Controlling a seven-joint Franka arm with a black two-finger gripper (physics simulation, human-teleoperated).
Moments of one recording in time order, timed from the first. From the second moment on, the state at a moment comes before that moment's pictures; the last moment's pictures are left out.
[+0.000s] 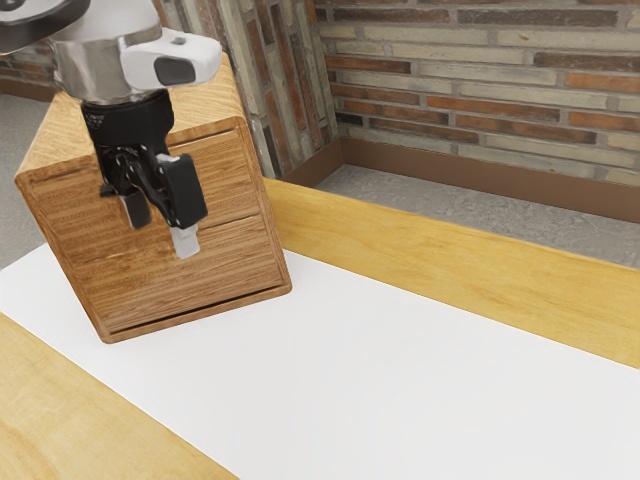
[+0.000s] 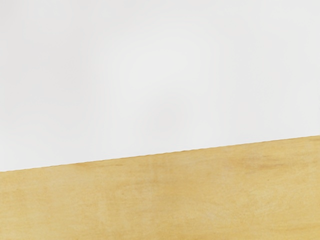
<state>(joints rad) -0.11 -0.12 0.04 -1.34 0.04 1.17 0.07</state>
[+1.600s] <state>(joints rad) -0.11 -0.30 0.40 -1.55 0.20 1.52 1.16</state>
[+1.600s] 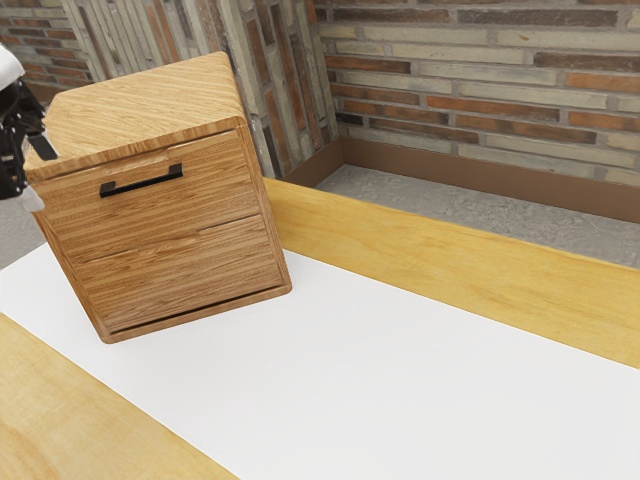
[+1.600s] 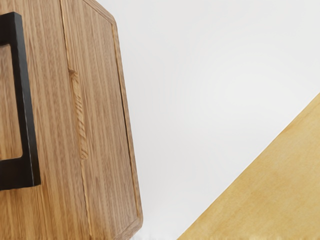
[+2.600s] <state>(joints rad) -0.11 -0.27 0.46 -1.61 0.20 1.62 1.36</state>
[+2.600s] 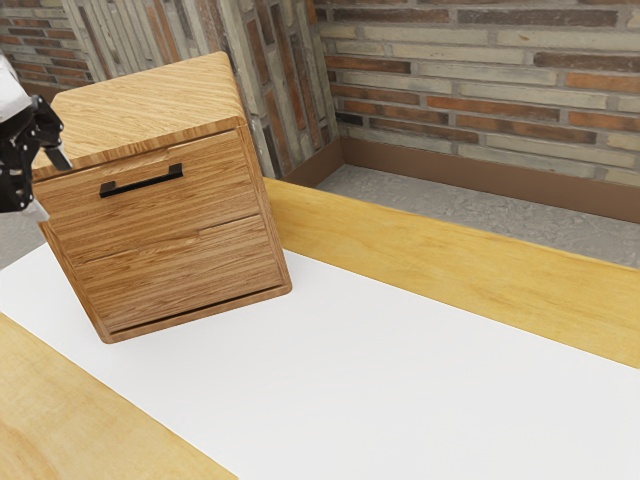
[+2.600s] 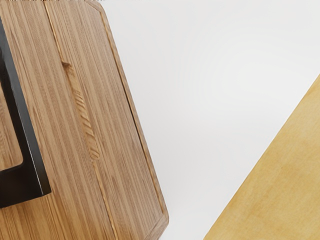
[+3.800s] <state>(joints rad) -0.12 -0.23 0.52 -1.69 0.06 1.83 1.25</state>
